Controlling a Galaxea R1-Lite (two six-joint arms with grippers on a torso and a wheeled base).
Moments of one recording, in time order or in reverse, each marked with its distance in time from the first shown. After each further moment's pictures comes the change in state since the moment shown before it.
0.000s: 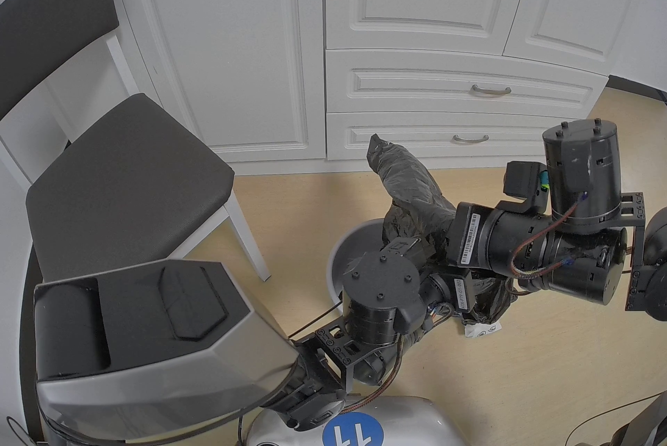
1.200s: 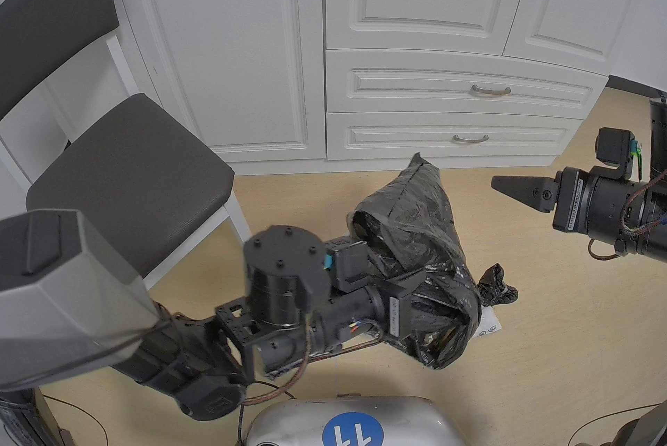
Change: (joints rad) left arm 0.110 -0.264 0.278 0.165 -0.322 0.071; right arm -0.213 -0.251 0.051 0.099 0.154 -0.171
